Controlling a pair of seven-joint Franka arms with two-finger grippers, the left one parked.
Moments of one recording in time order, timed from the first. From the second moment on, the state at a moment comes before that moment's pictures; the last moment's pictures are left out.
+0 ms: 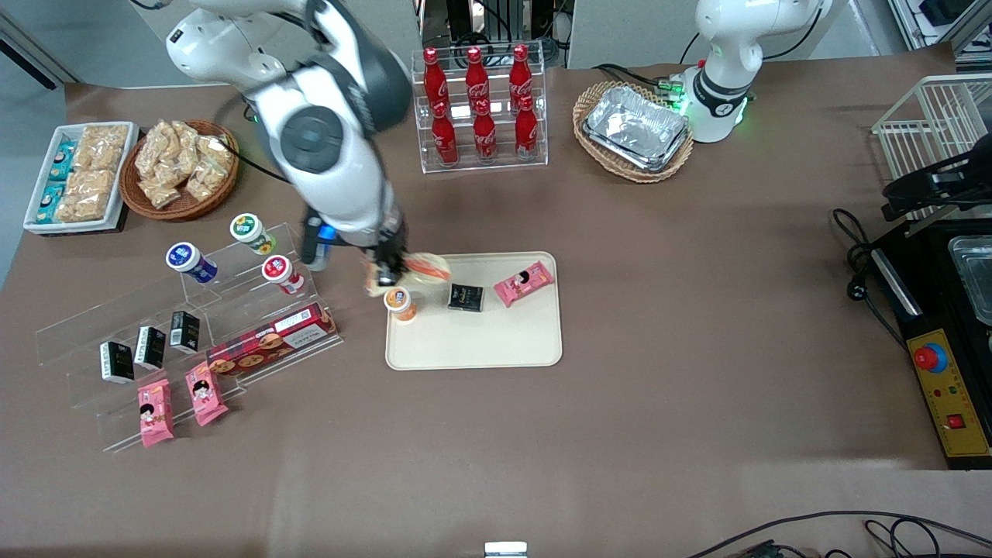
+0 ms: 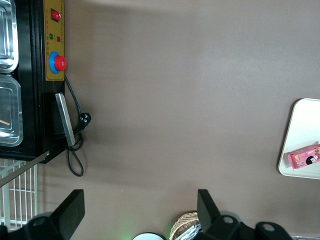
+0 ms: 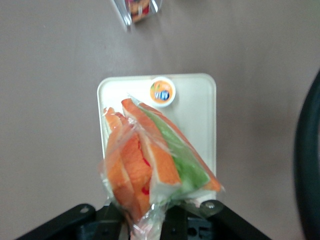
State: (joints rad) arm 0.86 0.30 -0.31 -1.57 0.15 1.84 2.15
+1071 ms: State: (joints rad) arm 0.97 0.62 -0.30 -1.56 0.17 2.19 2.21
